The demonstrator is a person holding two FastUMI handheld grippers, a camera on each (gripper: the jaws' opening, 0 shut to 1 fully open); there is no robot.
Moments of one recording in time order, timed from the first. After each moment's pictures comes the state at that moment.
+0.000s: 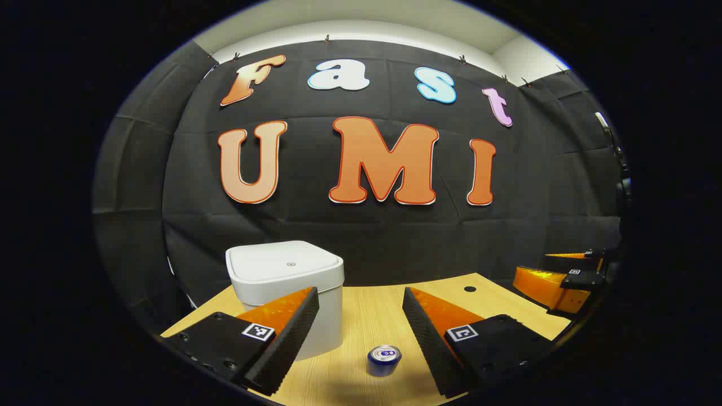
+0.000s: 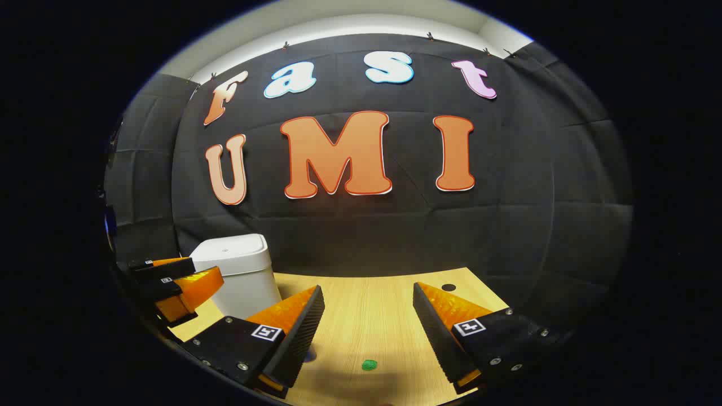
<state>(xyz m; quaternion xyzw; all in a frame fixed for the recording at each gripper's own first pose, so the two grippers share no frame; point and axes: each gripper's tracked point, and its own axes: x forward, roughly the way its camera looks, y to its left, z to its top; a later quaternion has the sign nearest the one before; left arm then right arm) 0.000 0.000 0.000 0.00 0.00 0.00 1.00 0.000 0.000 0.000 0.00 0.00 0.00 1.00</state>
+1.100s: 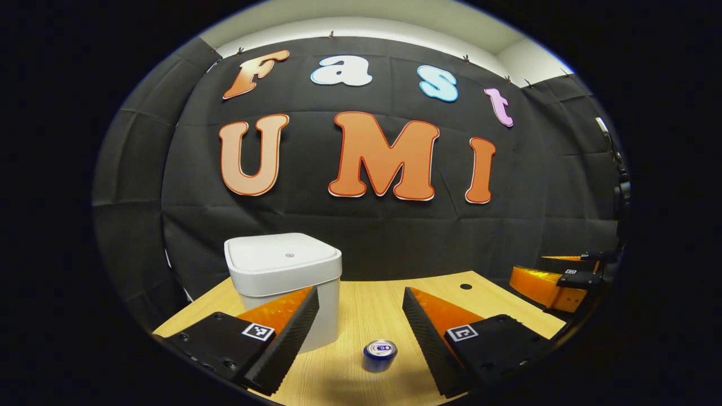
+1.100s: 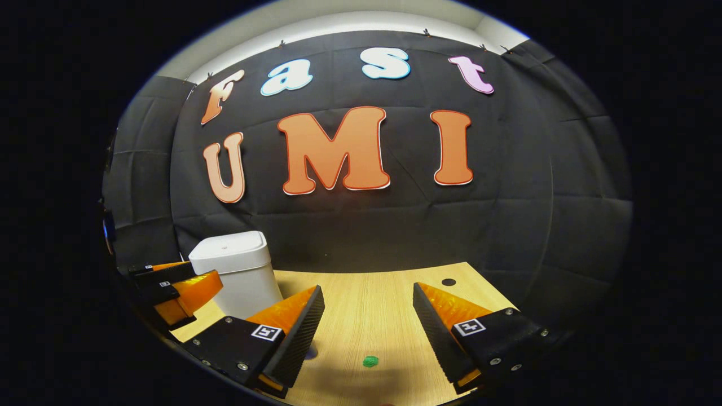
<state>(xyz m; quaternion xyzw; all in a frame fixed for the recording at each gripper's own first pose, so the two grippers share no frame) -0.005 0.003 -0.008 -0.01 0.01 0.00 1.00 -0.002 0.000 -0.006 0.01 0.01 0.00 1.00</state>
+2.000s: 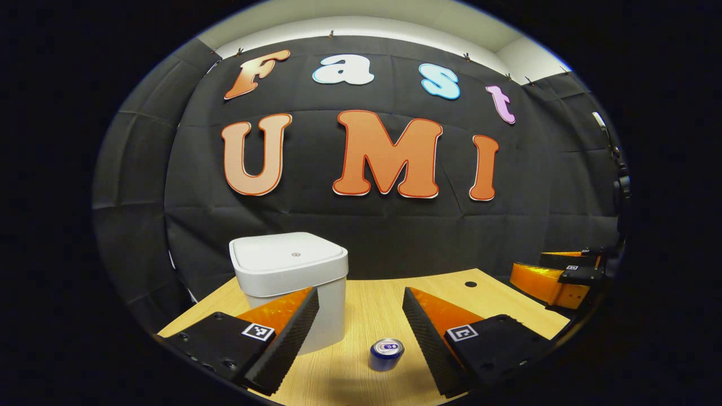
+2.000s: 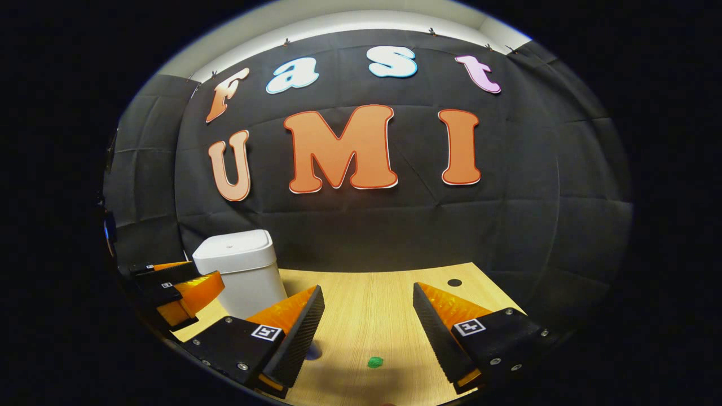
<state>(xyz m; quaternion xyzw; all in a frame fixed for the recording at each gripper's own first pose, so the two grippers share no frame) -0.003 0.009 -0.013 -0.01 0.02 0.01 1.00 0.004 0.009 -0.006 0.00 0.02 0.01 1.00</state>
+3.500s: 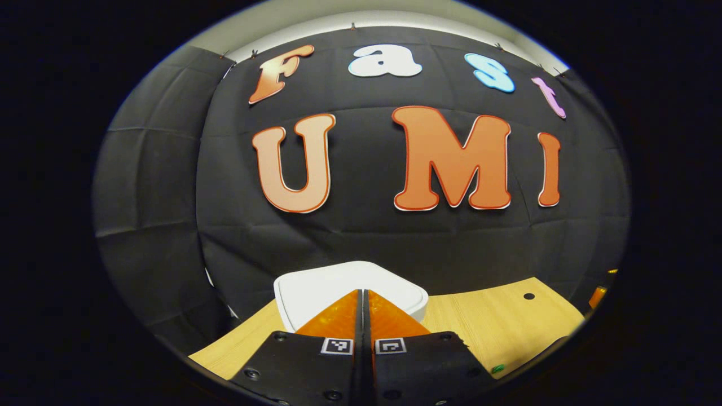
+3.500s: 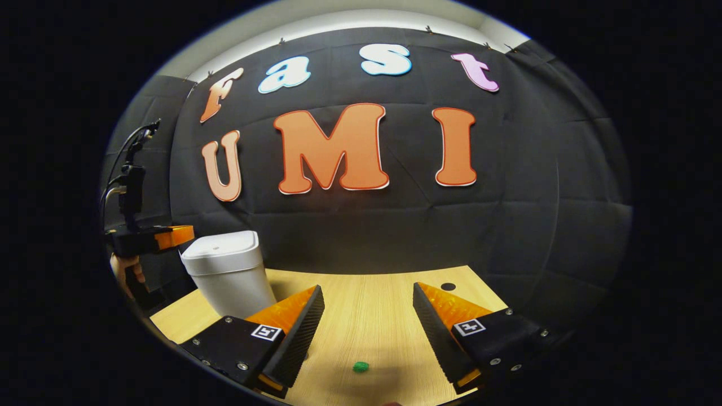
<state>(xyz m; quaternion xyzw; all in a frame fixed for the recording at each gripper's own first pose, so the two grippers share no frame) 0.104 0.128 0.040 0.00 0.04 0.12 0.99 0.023 -0.029 -0.002 0.02 0.02 0.01 1.00</state>
